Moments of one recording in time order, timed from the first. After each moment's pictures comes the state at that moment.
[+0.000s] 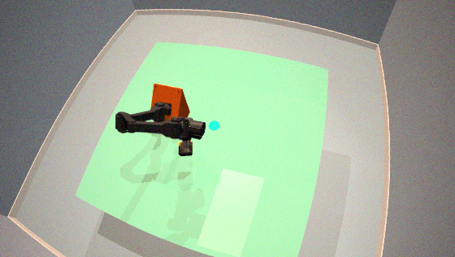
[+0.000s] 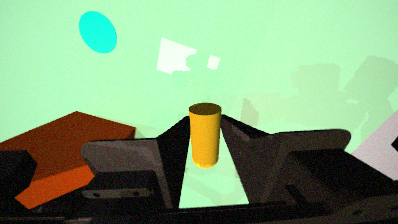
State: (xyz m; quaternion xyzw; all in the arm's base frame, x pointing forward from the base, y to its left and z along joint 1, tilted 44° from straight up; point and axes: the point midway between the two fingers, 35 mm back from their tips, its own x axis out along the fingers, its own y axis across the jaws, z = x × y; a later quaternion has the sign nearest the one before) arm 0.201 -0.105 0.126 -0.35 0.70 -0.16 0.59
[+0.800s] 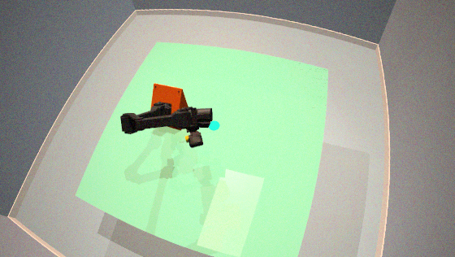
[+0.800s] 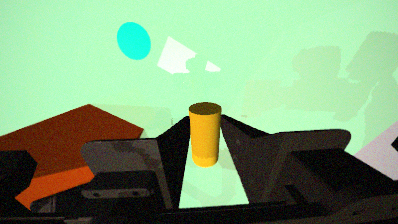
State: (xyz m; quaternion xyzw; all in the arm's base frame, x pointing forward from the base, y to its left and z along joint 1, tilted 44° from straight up) arm 0.224 -0.066 0.104 -0.42 0.71 -0.09 0.56
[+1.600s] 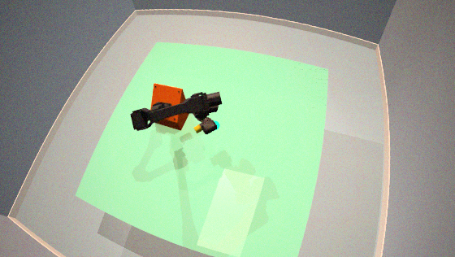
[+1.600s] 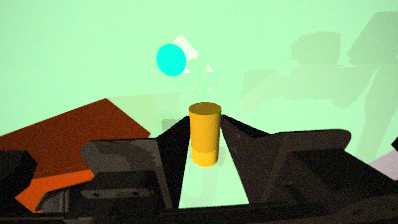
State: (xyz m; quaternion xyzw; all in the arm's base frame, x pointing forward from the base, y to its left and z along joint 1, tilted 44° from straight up) arm 0.247 -0.013 0.064 -0.49 0.72 0.02 0.50
